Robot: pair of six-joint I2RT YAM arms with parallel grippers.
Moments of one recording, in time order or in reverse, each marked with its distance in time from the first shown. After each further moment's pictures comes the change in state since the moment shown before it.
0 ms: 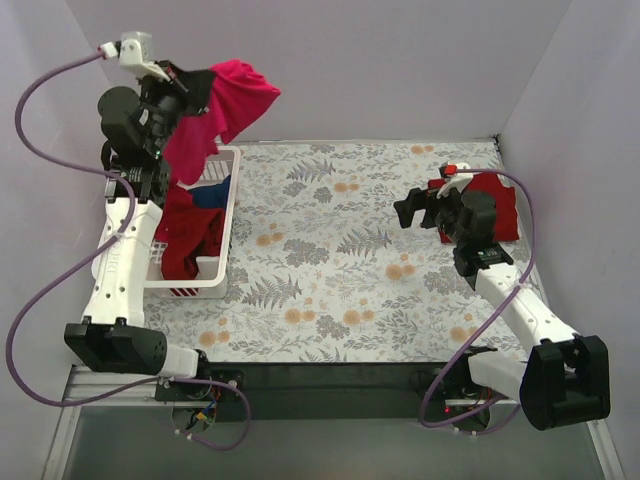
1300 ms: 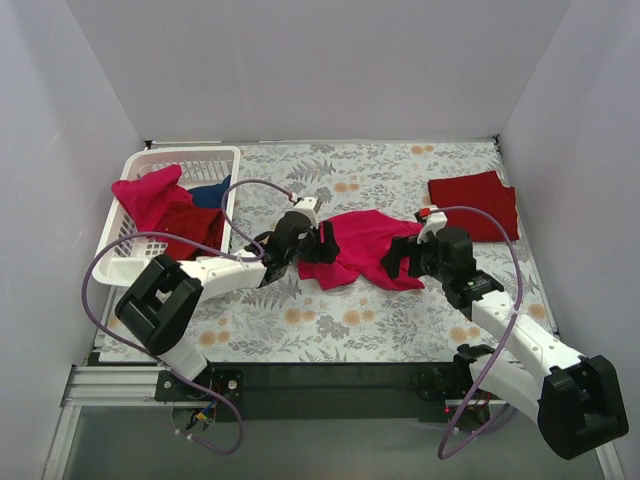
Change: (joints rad) left arm -0.696 0.233 -0.750 0.243 -0.277 -0.097; right arm 0.166 -0.157 -0.197 -0.248 0.057 0.080
